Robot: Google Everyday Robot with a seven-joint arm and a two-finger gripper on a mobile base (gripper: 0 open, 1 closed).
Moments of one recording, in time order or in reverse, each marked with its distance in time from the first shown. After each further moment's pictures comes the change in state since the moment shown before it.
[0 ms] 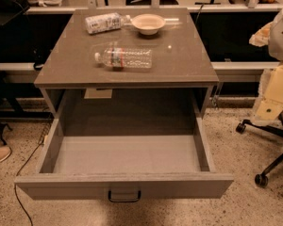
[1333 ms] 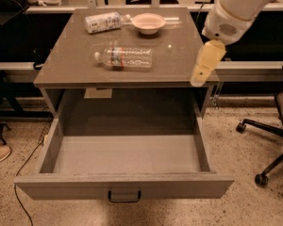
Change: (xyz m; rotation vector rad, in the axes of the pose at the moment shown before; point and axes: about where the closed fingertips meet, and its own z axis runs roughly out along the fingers) arm -0.073 -0.107 0.092 -0.050 -0.083 0.066
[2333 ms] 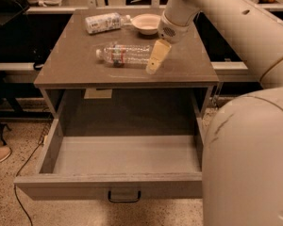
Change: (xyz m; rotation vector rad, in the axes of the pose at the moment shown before) arm -0.094 -0.083 0.119 -0.006 -0.005 0.145
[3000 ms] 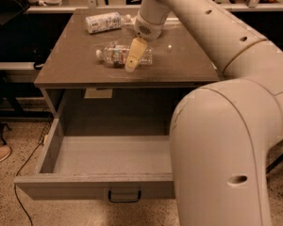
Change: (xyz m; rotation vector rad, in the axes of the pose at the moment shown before) arm -0.066 0.008 0.030 -0.030 -0.024 -0.072
